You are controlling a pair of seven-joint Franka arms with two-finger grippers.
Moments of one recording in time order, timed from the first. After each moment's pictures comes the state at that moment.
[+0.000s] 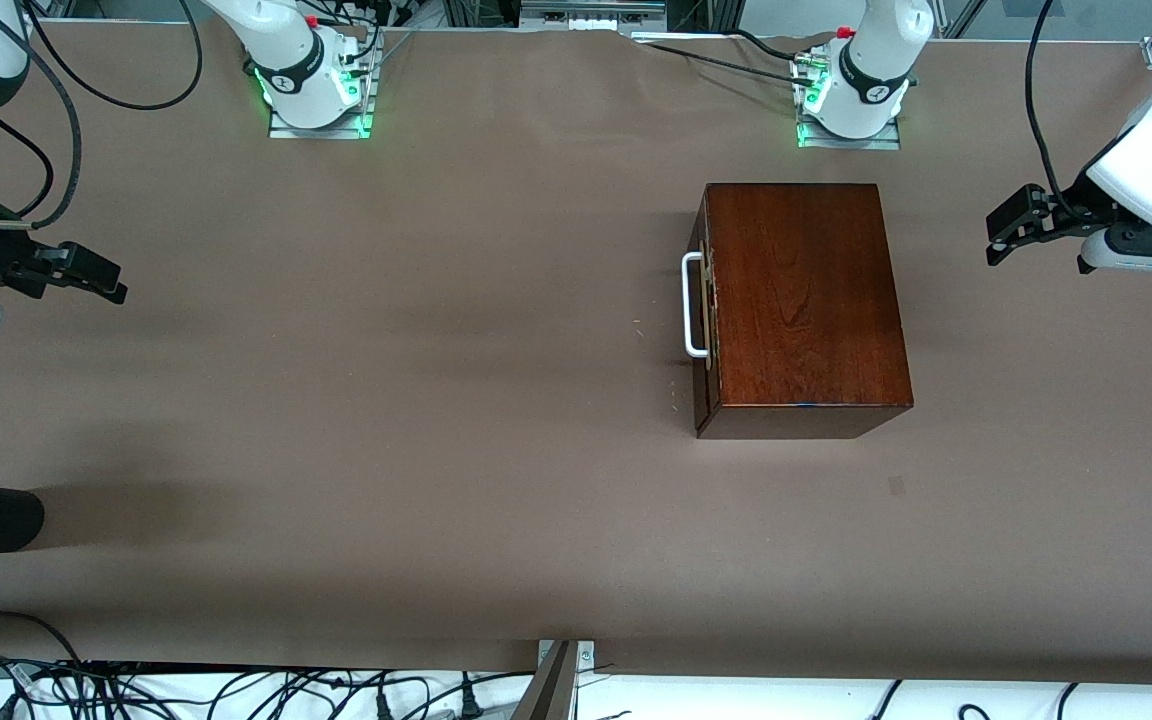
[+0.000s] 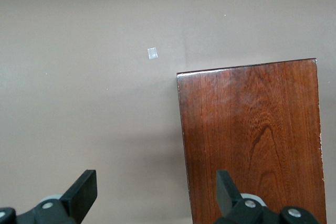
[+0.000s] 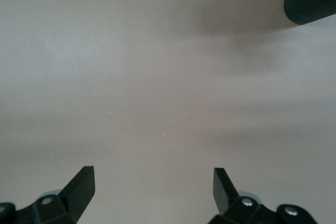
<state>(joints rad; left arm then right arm) -0.06 -0.03 -0.01 -1.66 0.01 1.66 0.01 0.03 0.09 -0.05 -1.63 0.01 1.72 0.03</state>
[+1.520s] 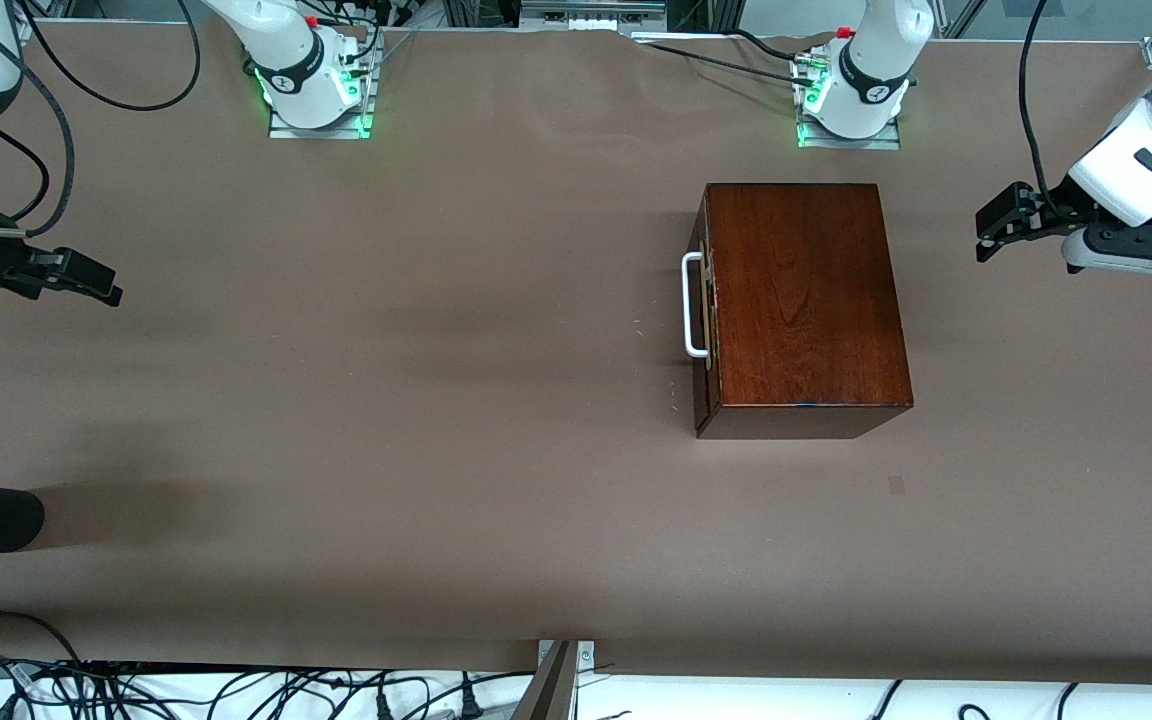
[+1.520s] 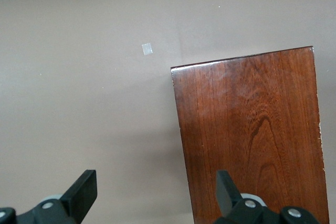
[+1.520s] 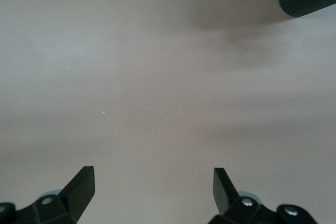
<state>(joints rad) -0.07 -0.04 -0.02 -1.68 0.01 1.66 0.03 0.02 0.10 -0.08 -1.63 0.01 1.71 0.03</state>
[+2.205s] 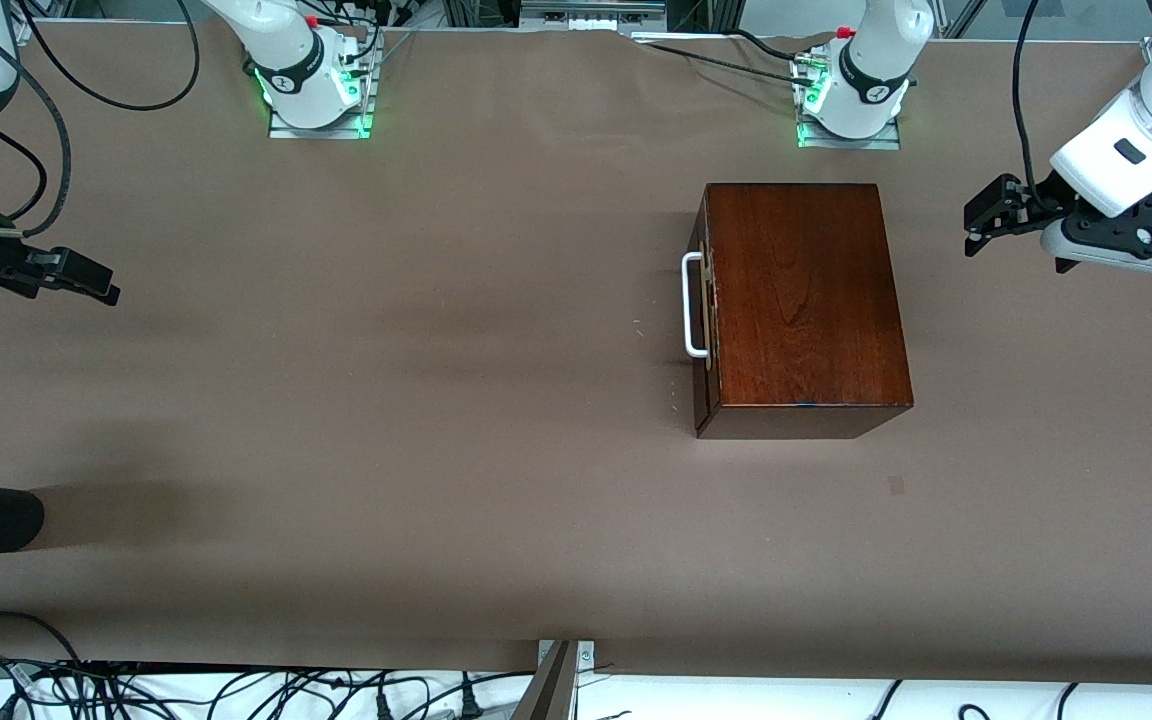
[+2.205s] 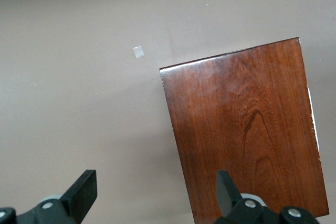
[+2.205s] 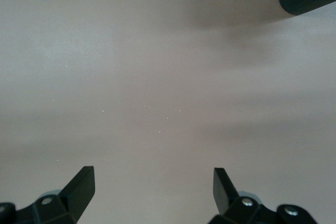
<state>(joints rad) -0.07 -0.04 -0.05 -1.68 0.01 1.66 0.08 0.02 0.10 -0.08 -1.63 0.01 1.70 0.03</state>
